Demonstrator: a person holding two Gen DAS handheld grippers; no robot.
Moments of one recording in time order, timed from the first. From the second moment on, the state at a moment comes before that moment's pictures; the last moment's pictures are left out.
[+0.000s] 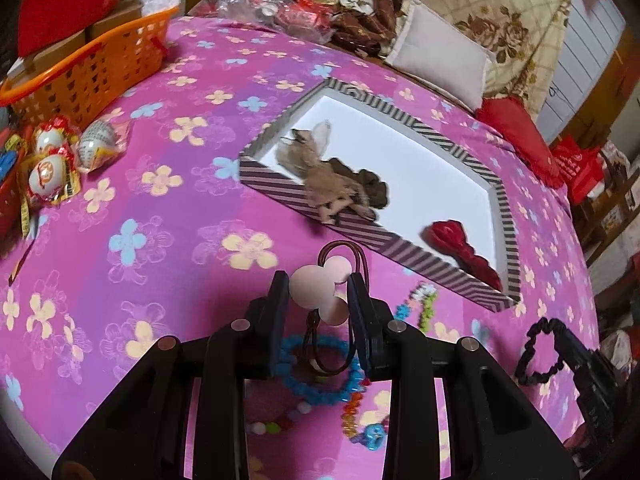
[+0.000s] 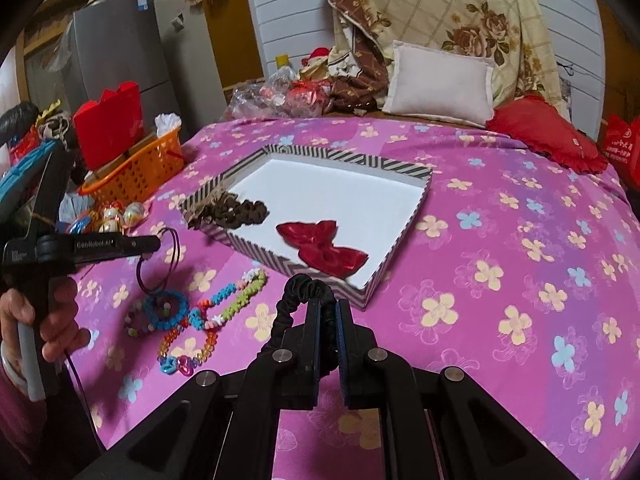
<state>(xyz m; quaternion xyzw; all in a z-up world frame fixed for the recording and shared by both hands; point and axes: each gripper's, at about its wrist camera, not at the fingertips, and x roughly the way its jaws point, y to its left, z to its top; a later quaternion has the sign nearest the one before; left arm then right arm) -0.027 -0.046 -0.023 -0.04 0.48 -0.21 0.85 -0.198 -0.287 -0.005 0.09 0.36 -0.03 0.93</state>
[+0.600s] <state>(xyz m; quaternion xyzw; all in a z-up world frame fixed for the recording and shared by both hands) -0.009 -0.095 0.020 -0.02 0.45 -0.24 0.86 -0.179 -0.313 0.008 0.12 0.34 -0.05 0.93</state>
